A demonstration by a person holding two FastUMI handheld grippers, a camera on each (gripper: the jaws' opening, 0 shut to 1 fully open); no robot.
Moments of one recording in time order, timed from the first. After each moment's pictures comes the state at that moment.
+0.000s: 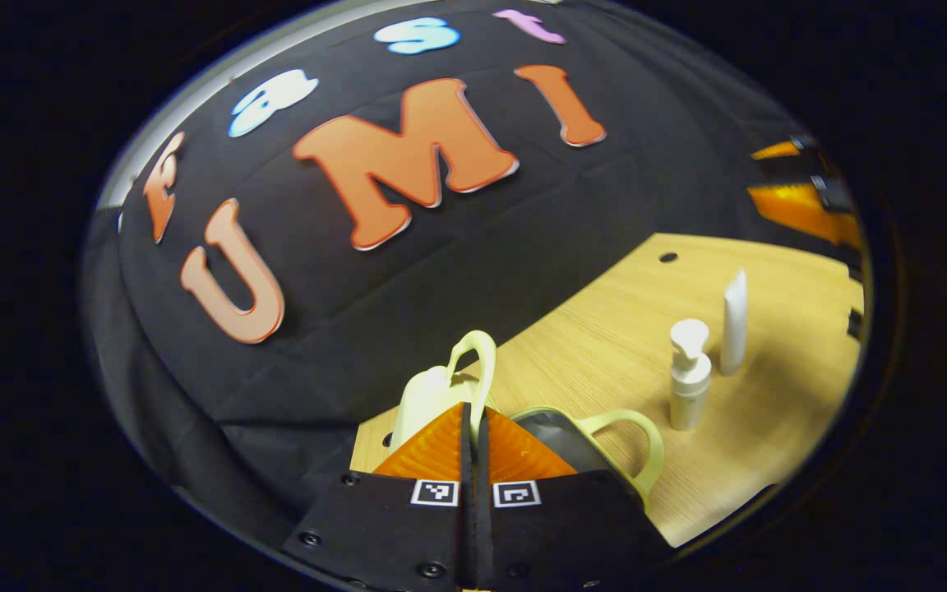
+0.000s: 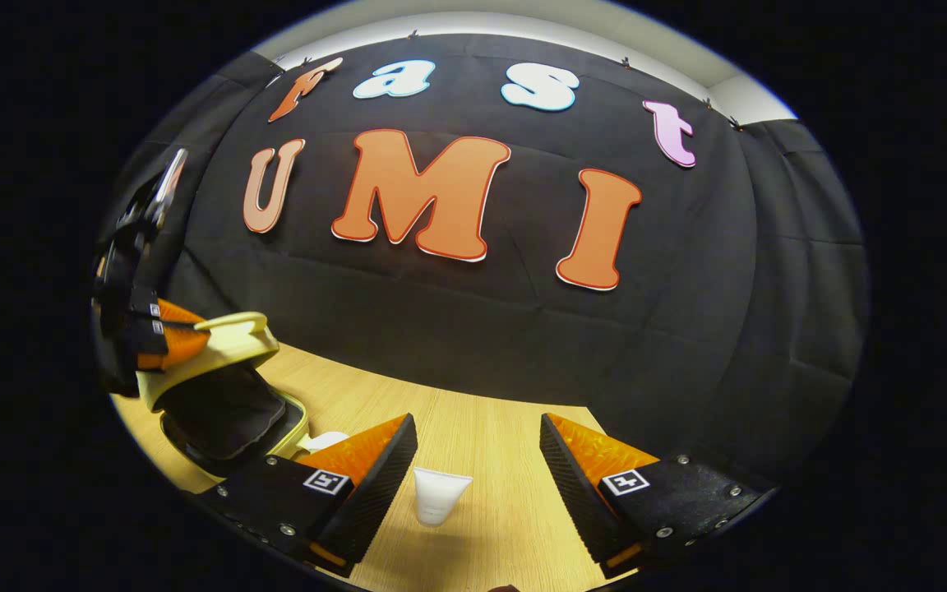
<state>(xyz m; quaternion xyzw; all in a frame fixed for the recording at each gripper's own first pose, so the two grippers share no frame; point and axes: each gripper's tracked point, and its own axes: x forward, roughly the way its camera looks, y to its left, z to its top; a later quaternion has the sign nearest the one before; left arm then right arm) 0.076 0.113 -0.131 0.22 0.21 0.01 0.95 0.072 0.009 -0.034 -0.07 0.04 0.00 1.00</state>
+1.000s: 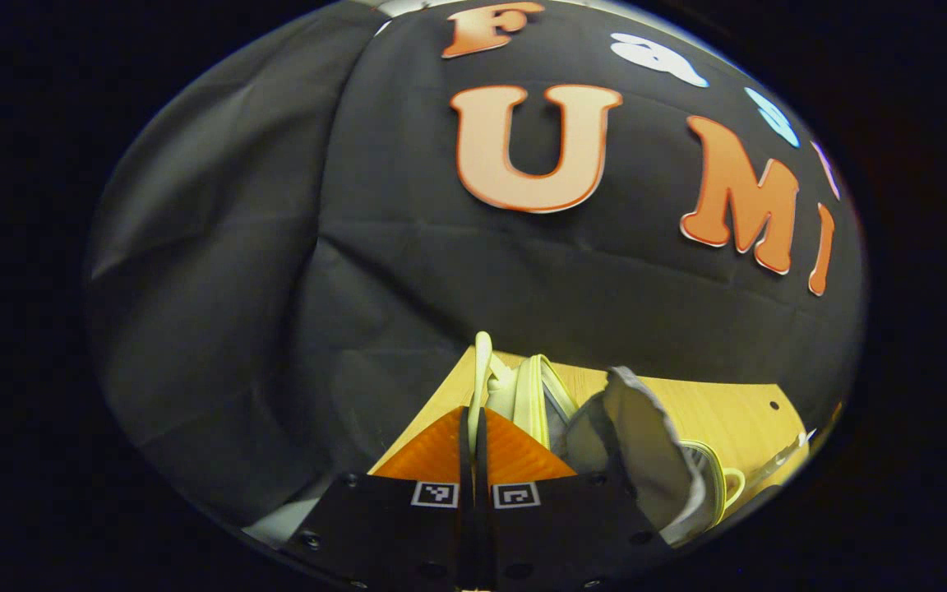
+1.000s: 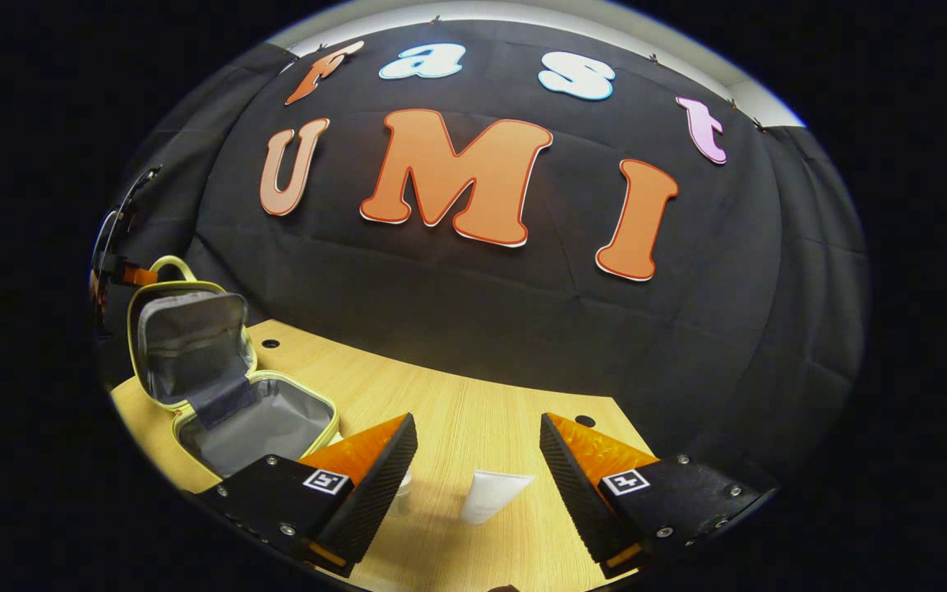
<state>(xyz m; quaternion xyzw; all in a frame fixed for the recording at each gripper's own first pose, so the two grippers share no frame) 0.030 0.464 -0.183 -0.12 0.22 0.22 0.94 0.083 0.067 -0.047 -0.09 0.08 0.02 0.99</state>
